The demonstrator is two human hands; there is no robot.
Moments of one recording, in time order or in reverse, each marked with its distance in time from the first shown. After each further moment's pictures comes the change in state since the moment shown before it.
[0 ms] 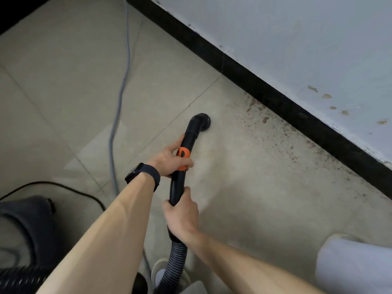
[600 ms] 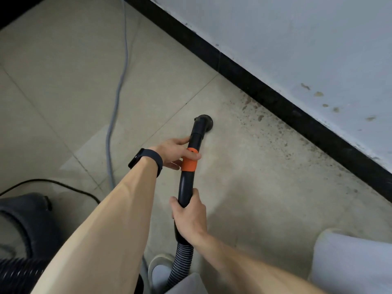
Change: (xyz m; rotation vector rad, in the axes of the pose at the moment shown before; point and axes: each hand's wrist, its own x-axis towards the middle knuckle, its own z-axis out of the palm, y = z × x) left_hand 0.005 0.019 0.002 -0.003 -0.126 -0.031; right_hand -0.005 0.030 -0.009 0.168 0.094 -0.017
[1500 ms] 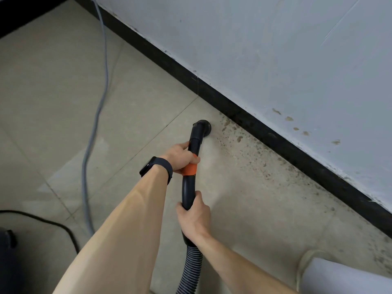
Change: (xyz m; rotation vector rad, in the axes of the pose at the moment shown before) left_hand 0.040 0.072 0.039 0.018 0.095 0.094; right_hand 0.053 -0.017 -0.065 -0.191 0.123 -0.039
